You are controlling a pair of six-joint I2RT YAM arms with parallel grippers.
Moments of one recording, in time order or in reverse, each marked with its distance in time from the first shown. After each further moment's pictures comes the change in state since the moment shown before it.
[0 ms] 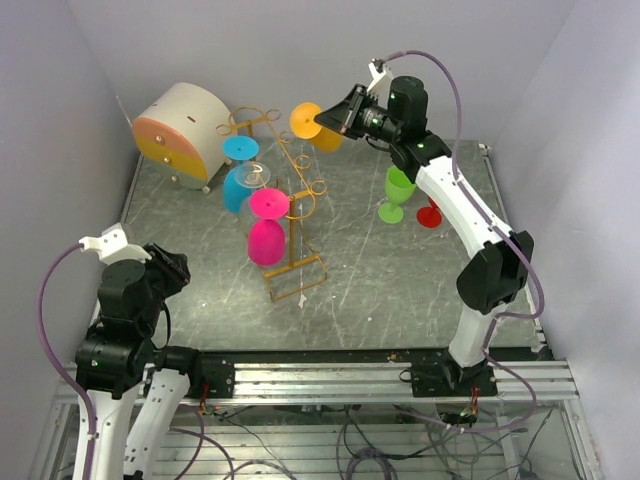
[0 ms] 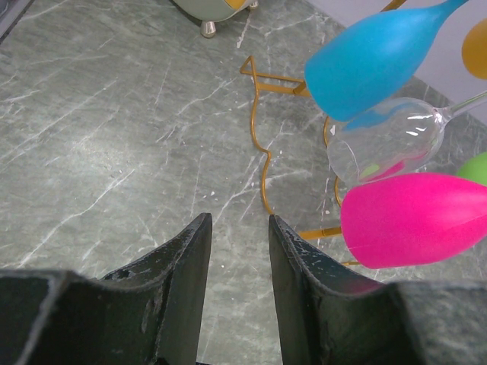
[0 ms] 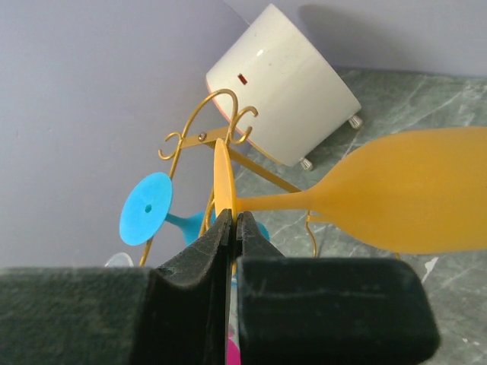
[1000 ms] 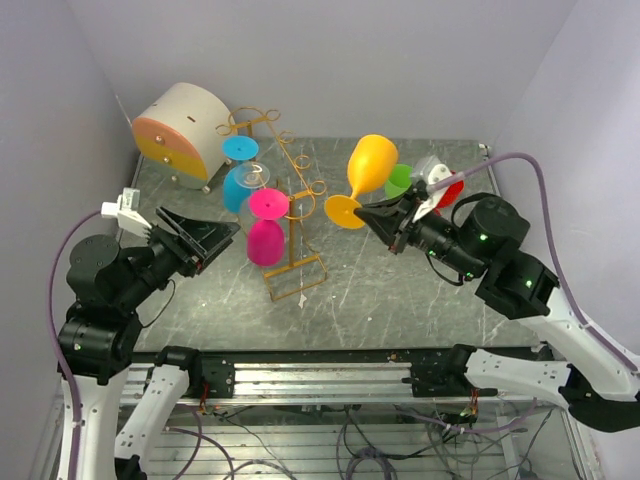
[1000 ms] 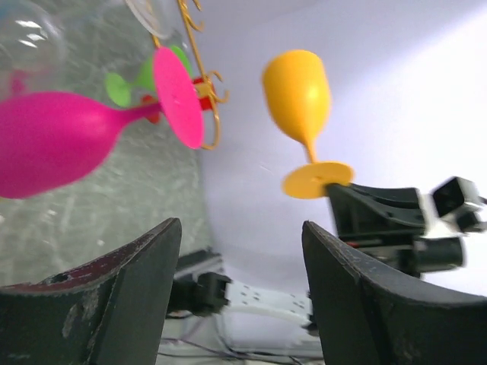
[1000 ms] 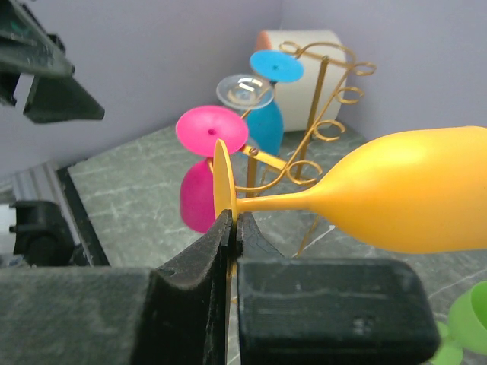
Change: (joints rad) left arm -0.002 0.160 0.232 0.177 0.657 -0.537; right arm 0.508 -0.949 -0.606 -0.204 0.475 -0.737
